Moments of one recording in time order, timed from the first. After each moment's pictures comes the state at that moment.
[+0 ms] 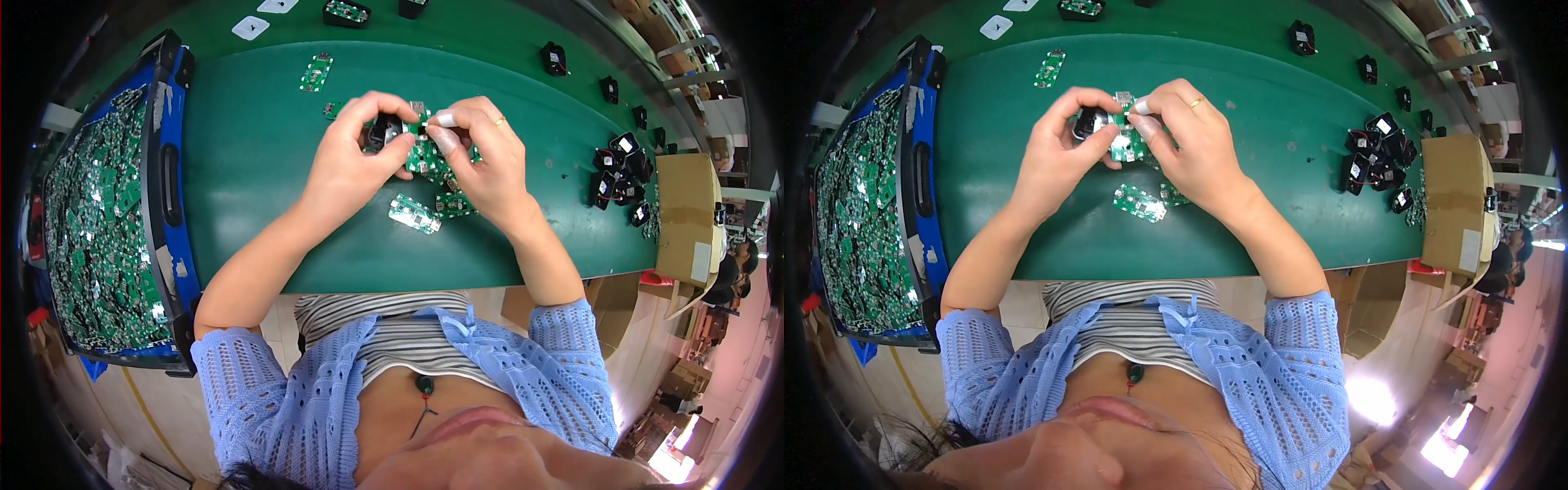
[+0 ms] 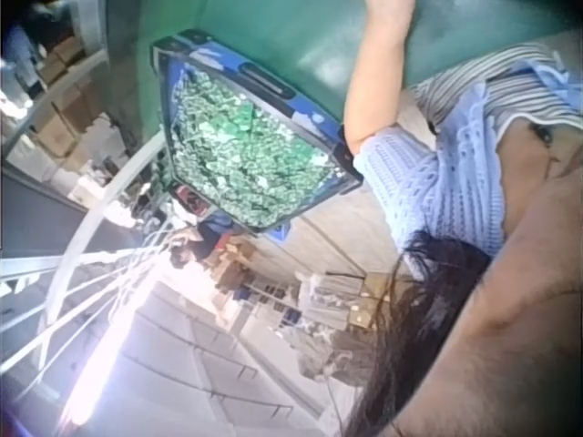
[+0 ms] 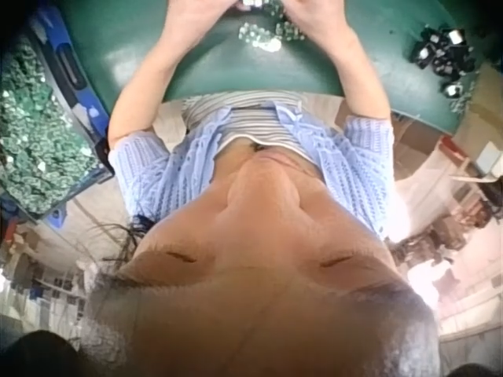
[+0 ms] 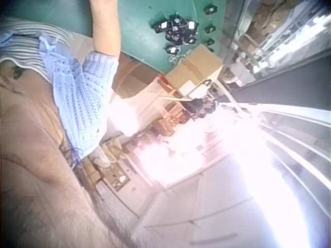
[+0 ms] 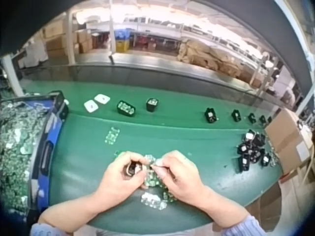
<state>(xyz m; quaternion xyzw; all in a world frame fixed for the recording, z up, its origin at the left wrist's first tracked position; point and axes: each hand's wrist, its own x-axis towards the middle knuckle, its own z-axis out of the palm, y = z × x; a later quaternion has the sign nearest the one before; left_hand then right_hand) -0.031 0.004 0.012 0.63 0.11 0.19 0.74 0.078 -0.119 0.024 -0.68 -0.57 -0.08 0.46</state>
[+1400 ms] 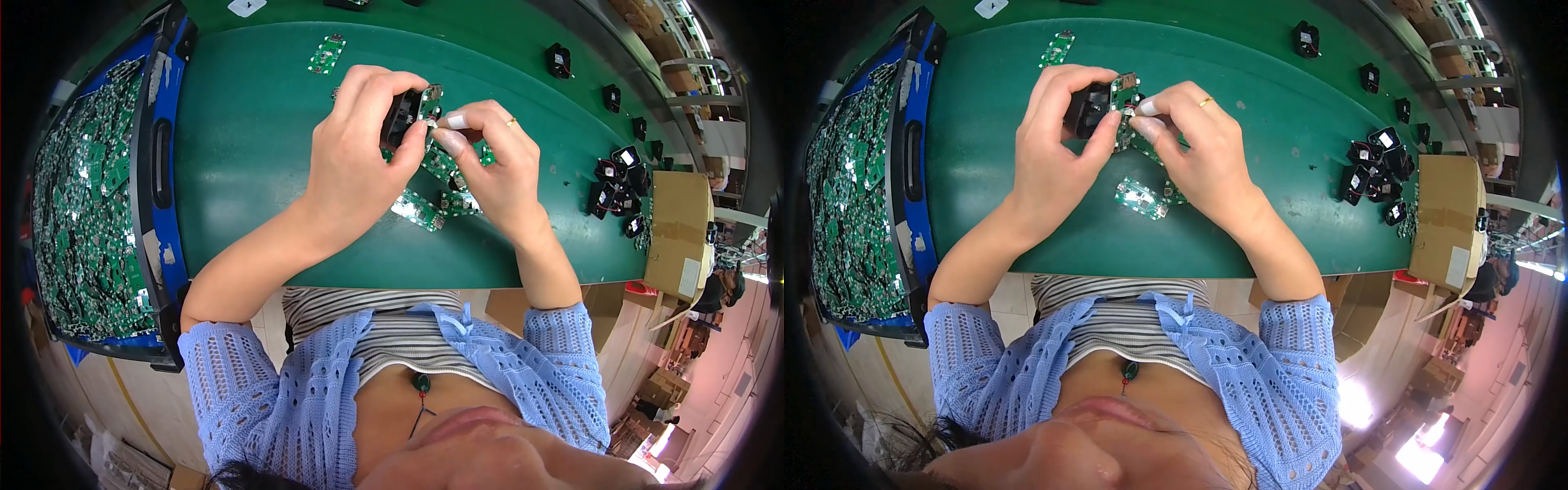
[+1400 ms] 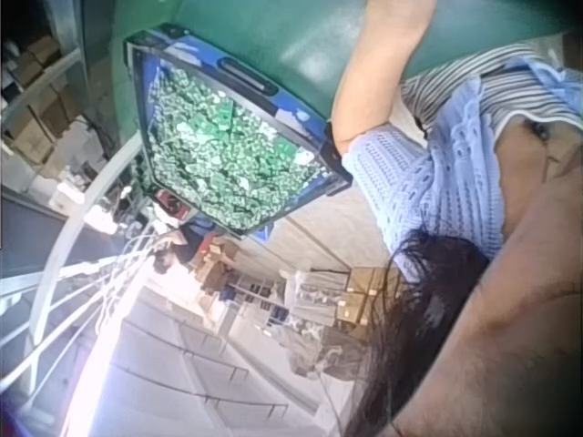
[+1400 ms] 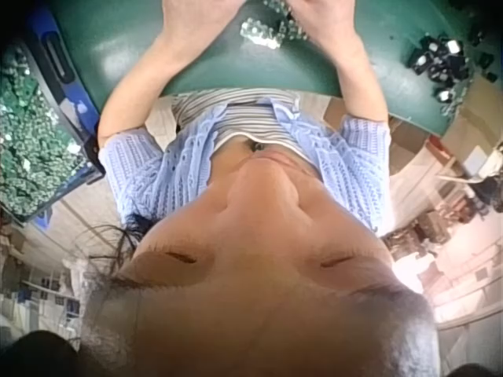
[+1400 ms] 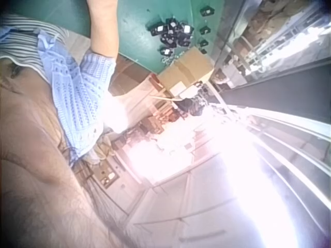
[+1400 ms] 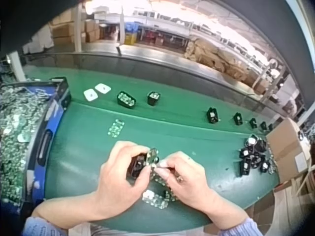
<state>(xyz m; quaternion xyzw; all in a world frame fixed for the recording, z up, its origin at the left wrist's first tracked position) -0.036 -0.002 0.021 0.80 0.10 0.40 0.44 0.071 -0.118 0.031 -0.69 -0.57 -0.04 0.45</state>
